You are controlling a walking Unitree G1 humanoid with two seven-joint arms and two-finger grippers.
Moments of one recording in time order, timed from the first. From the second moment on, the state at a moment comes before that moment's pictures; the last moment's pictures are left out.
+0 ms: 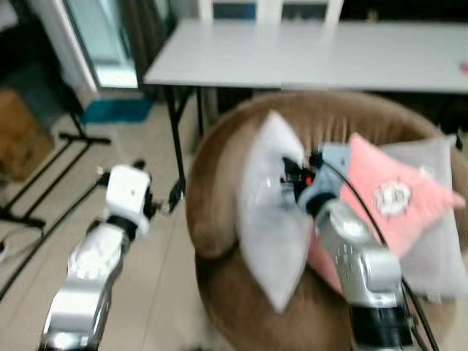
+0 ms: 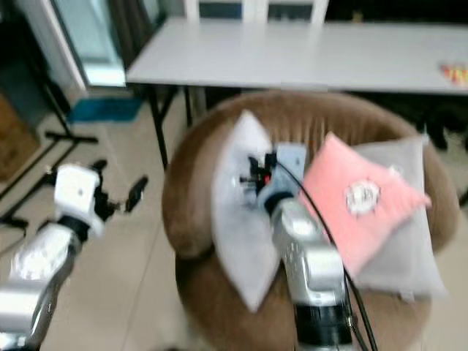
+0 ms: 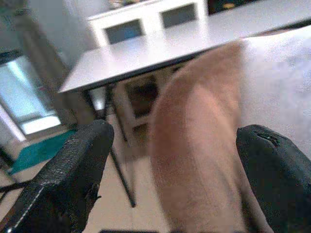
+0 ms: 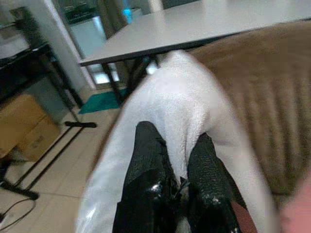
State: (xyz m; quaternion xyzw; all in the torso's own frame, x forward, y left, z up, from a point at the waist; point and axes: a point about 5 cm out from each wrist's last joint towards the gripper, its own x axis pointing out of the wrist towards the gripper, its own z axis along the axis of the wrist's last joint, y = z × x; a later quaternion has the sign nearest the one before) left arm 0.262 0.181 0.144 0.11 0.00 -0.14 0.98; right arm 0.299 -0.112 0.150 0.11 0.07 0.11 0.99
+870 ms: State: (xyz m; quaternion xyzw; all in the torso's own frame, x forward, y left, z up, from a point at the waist) left arm 0.256 0.181 0.136 0.15 0.05 -0.25 0.95; right arm 0.330 -0.099 0.153 0.10 0.07 0.15 0.98
